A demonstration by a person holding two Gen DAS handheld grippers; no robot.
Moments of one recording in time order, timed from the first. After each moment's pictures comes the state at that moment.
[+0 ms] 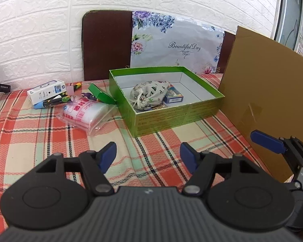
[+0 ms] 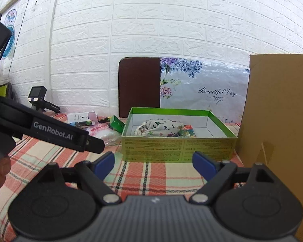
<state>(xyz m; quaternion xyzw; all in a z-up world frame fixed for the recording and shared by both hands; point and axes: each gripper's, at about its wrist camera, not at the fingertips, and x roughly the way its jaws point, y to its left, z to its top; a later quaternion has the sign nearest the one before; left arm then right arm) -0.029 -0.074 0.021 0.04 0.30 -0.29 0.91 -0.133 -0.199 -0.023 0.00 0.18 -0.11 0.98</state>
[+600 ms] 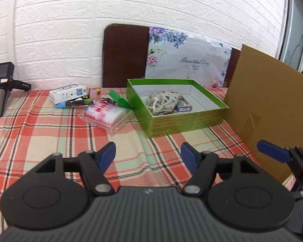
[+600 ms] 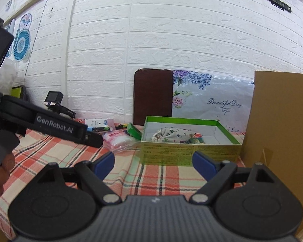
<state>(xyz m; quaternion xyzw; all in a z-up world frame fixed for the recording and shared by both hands) -0.055 -0.029 0.029 0.01 0.27 -0.26 0.93 -0.160 -0.162 -0.014 -0.01 0.17 -0.09 0.98</state>
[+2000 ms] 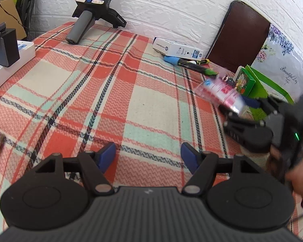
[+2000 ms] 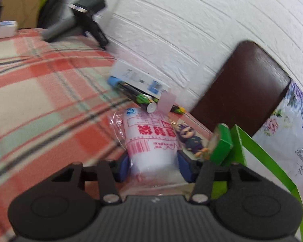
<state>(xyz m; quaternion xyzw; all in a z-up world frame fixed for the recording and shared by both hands) 0.051 0.117 -0.058 -0.11 0.38 -0.09 0.91 0.103 -0.080 -0.120 -0.26 0.26 0.04 0.93</state>
